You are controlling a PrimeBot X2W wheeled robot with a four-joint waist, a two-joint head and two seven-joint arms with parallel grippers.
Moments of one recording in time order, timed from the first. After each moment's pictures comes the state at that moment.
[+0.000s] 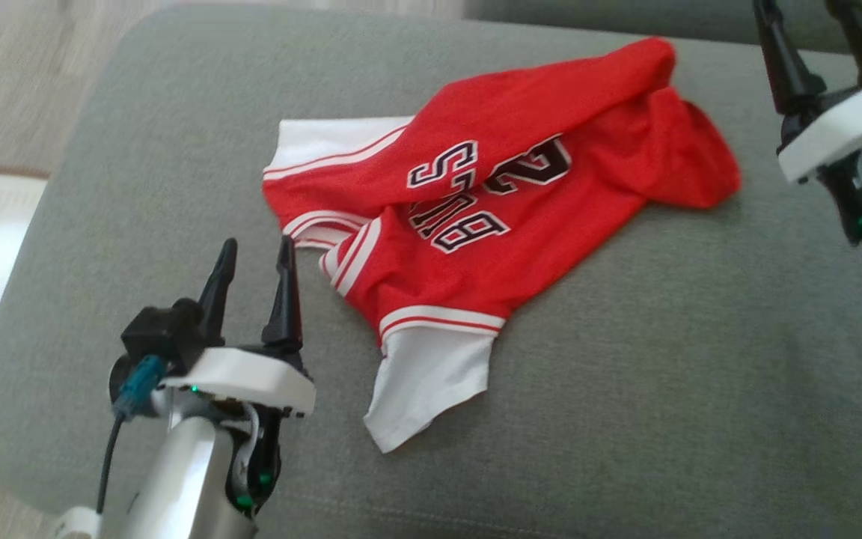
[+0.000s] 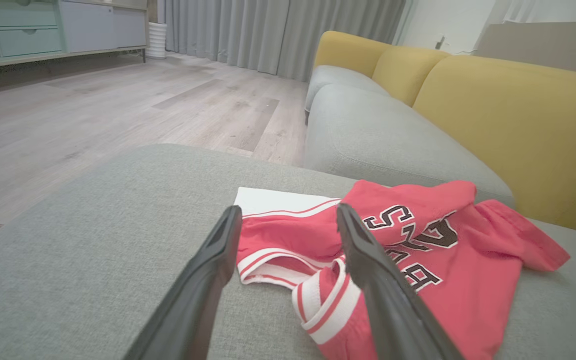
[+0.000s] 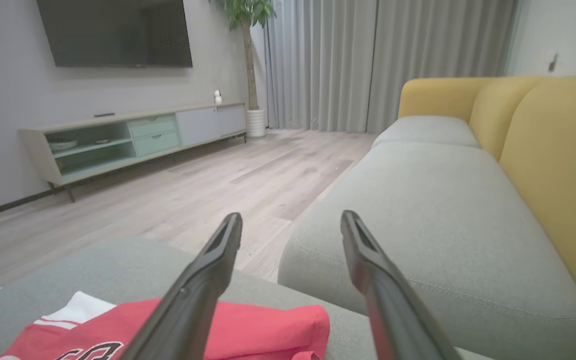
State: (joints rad) left arm -0.21 0.04 -0.26 0.26 -0.31 0.05 -0.25; right arm -0.96 -0.55 0.81 0.73 0.87 0.12 -0.25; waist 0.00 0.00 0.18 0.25
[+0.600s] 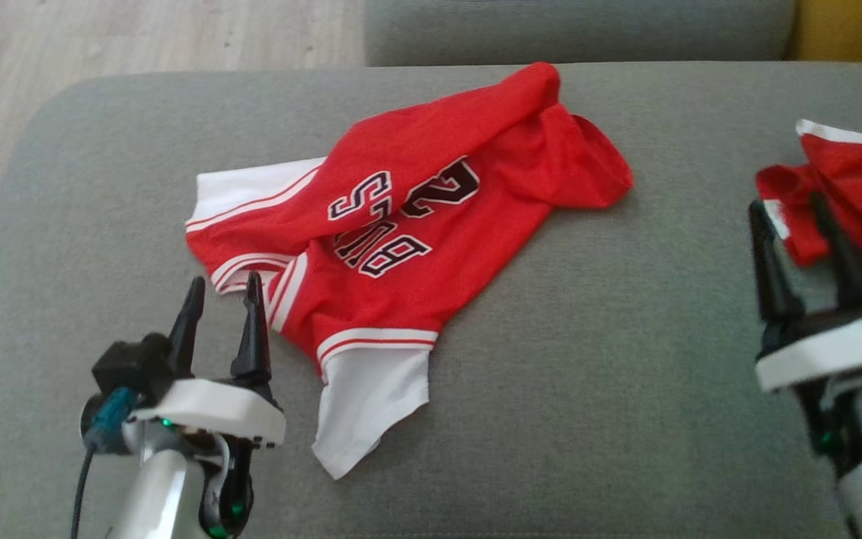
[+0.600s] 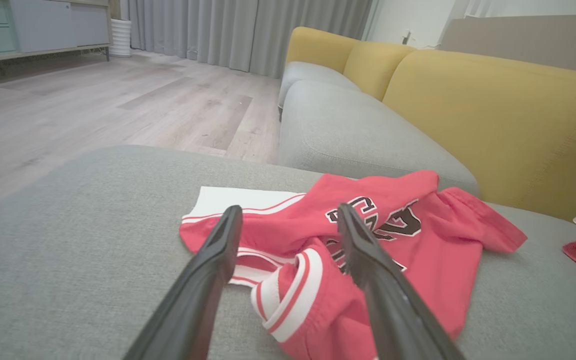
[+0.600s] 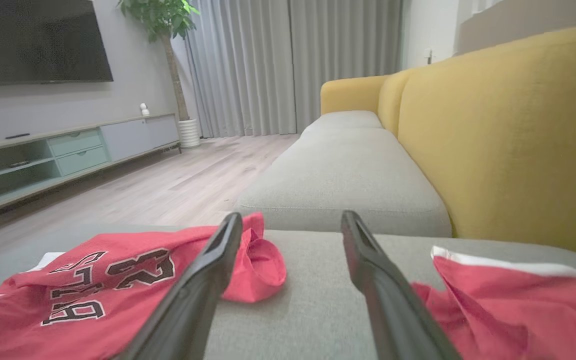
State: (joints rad) left arm -0.14 0.06 -0.18 0.27 -0.31 0.03 -0.25; right arm -0.25 -0.38 0.22 0.32 0.47 0.12 -0.25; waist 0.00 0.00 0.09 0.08
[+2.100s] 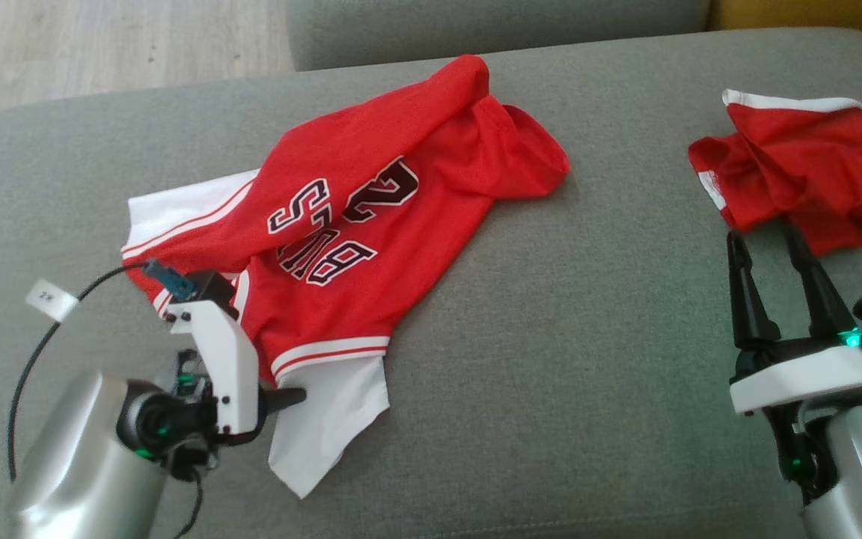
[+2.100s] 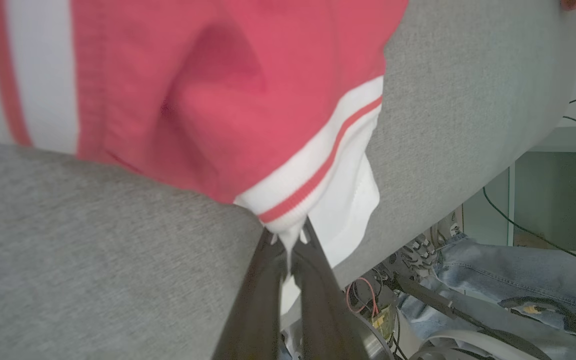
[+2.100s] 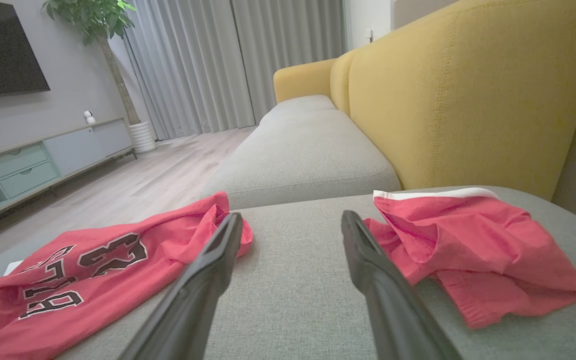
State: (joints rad) left arm -0.36 0.26 -0.32 0.39 -0.82 -0.11 1.00; right arm -0.16 -0.24 0.12 0.26 0.39 0.12 -0.20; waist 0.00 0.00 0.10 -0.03
